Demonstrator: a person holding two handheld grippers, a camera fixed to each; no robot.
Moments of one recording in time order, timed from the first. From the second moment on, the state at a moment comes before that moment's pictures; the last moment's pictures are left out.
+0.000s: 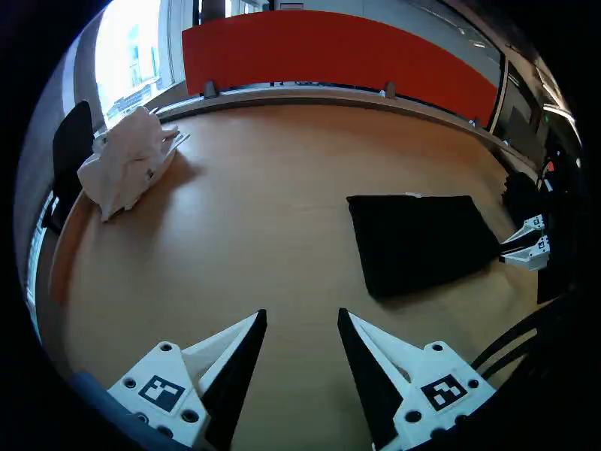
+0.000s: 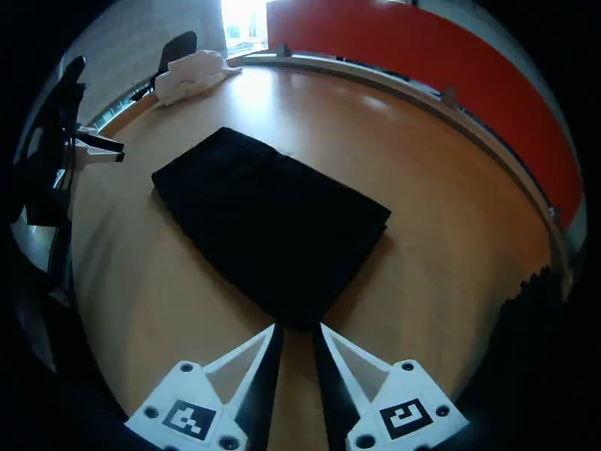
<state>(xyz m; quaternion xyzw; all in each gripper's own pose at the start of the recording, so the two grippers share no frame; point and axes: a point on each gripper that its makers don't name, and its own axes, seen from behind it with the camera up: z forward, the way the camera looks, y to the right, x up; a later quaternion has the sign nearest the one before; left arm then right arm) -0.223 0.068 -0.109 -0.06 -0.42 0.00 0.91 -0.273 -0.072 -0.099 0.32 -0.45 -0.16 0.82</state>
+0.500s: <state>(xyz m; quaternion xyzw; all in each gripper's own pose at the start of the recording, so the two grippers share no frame) -0.223 0.066 -0.108 -0.06 -0.42 0.00 0.91 -0.270 -0.074 -0.097 0.31 -0.45 -0.14 0.83</state>
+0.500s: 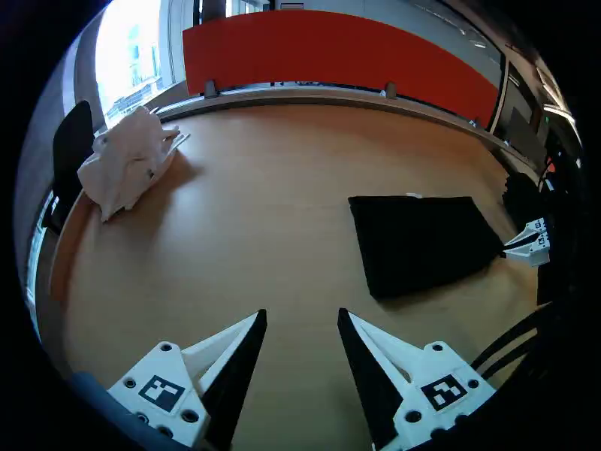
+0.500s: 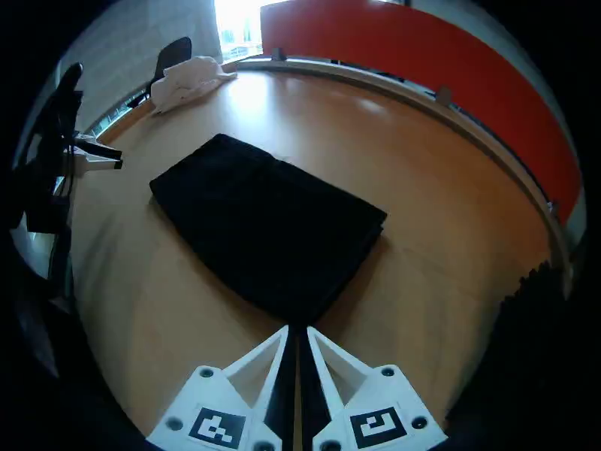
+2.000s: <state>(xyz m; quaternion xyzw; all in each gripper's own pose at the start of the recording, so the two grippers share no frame) -0.204 0.070 -0.094 -0.06 -0.40 0.00 0.91 -0.118 -0.087 -0.047 0.31 -0.30 -0.19 0.88</state>
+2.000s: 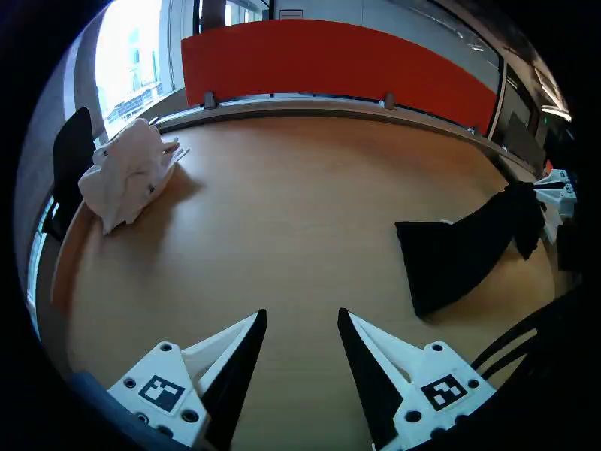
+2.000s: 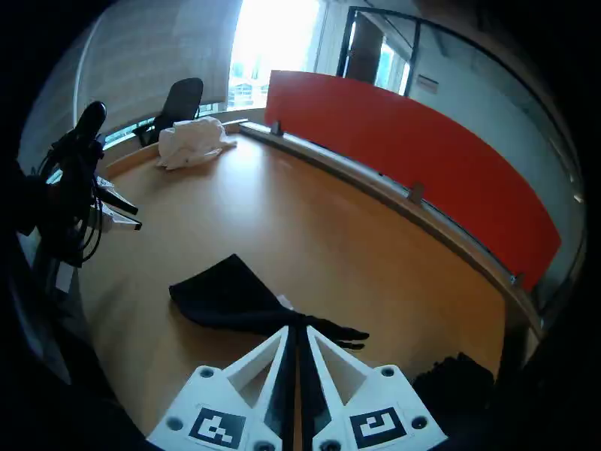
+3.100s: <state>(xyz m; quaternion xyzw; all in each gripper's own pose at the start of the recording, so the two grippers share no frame) -0.203 0.069 -0.100 -0.06 -0.40 -0.01 0.91 -0.132 -0.110 -0.060 0.34 -0.31 -0.20 0.86</state>
